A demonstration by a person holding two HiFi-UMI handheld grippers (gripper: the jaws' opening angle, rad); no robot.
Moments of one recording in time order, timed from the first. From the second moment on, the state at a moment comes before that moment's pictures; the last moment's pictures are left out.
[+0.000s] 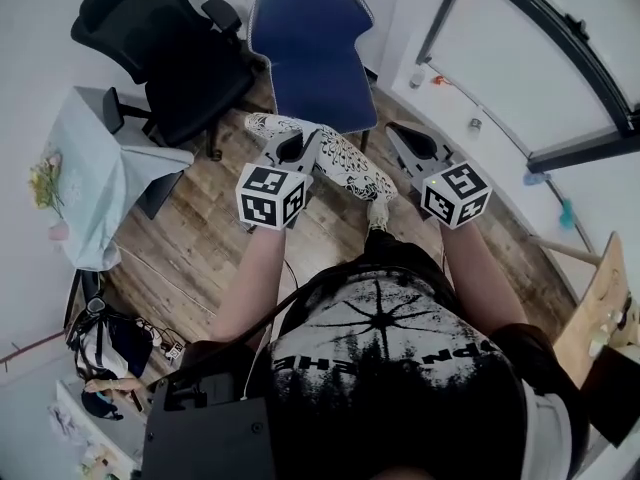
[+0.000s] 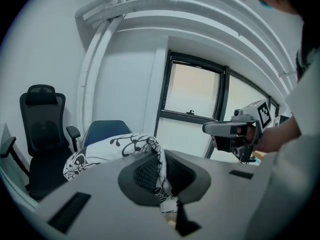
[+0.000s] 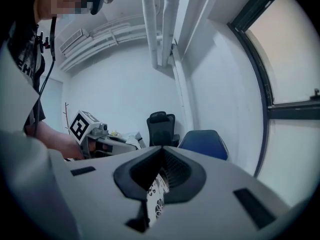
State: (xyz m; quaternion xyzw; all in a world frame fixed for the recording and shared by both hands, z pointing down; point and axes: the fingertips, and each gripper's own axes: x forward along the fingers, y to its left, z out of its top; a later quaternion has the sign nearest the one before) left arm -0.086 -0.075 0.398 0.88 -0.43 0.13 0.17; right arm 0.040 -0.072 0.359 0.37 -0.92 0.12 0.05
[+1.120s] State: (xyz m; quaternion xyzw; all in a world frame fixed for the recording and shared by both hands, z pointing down) left arm -0.023 -0.249 0.422 0.84 -0.47 0.17 0.18; right arm 0.105 -0.249 0.394 0.31 -0.94 0.17 0.05
